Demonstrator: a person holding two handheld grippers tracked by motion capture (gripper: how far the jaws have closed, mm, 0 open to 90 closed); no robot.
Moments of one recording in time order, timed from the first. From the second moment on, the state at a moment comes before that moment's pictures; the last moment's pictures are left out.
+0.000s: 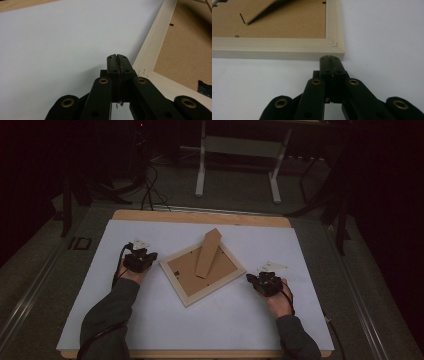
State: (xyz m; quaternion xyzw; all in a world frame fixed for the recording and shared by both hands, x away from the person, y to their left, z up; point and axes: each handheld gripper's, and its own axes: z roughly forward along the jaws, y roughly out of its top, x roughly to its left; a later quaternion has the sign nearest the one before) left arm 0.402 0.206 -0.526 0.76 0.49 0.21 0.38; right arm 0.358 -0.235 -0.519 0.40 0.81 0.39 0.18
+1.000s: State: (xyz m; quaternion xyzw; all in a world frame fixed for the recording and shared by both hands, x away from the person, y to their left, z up) left arm 0.410 0.194 -0.536 0.76 0.49 0.20 0.37; right arm 0.371 -0.226 -0.533 0.42 0.81 0.37 0.16
